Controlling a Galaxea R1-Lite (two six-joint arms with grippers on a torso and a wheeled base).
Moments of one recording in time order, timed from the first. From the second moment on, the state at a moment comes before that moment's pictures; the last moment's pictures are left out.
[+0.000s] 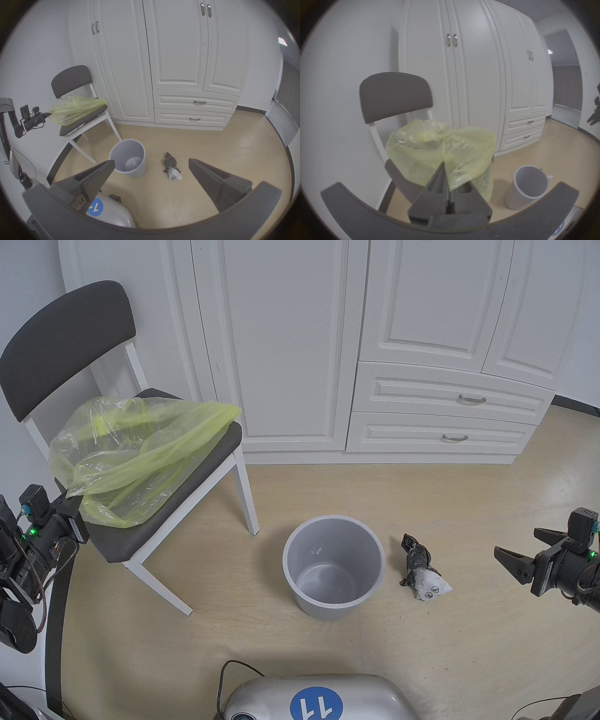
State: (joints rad) left arm 0.13 1.61 -0.26 -1.45 -0.19 0.10; right arm 0.33 1.13 -0.42 -0.43 -0.11 0.01
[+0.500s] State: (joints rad) left arm -0.23 1.32 -0.53 -0.71 -0.06 -0.04; right arm 0.33 1.13 -0.46 -0.30 -0.16 -0.02
